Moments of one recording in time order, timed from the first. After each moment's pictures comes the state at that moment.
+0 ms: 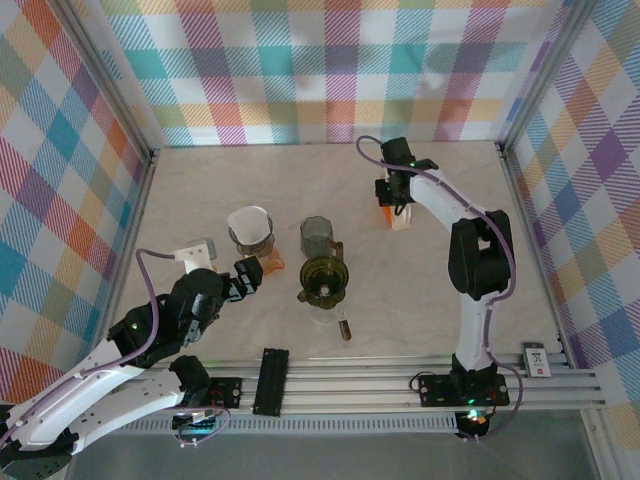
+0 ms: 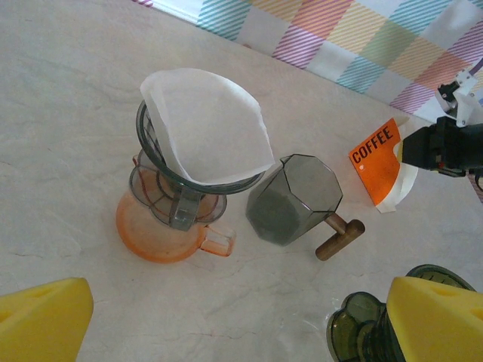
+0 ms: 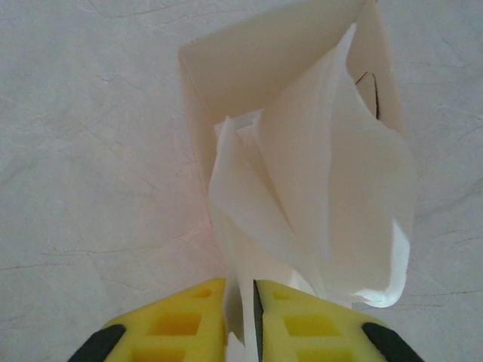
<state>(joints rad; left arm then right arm) -0.90 0.60 0.78 -0.74 -0.60 -0.82 0.33 2.04 1.69 -0.72 0.12 0.20</state>
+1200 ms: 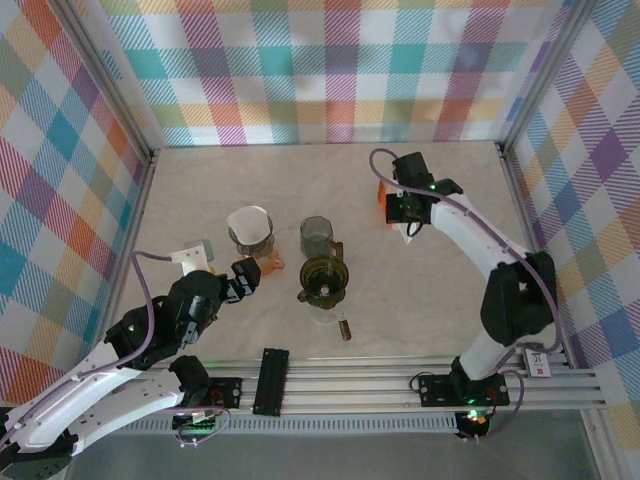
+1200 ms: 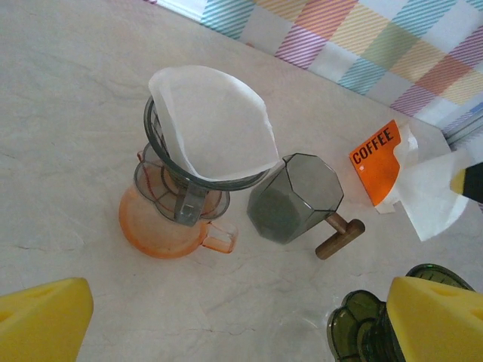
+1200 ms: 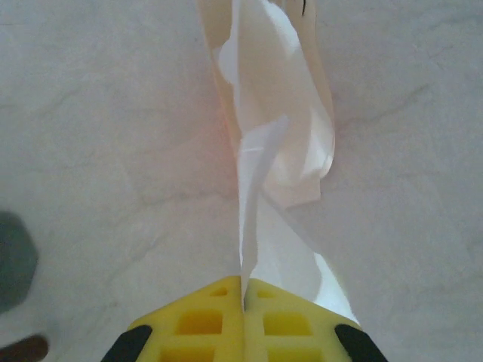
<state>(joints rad) -0.90 0.58 0.78 -0.76 -0.59 -0.84 0.39 1.62 1.36 -0.75 0.13 0.27</state>
